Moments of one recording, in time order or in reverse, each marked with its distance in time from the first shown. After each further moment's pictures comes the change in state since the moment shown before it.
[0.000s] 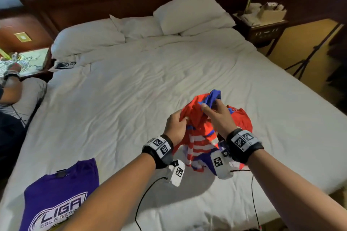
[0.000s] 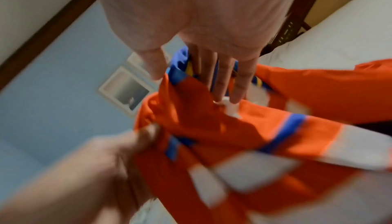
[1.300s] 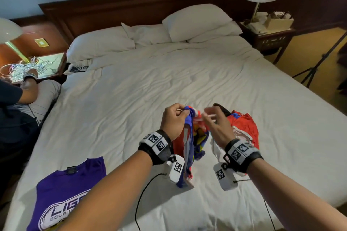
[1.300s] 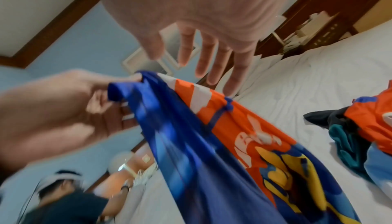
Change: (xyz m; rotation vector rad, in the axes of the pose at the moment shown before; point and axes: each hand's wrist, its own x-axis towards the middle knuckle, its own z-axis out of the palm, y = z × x) left_hand -0.019 0.035 -0.034 -0.095 0.132 0.089; right_hand -0.035 -0.001 0.015 -0.141 -0.006 -0.136
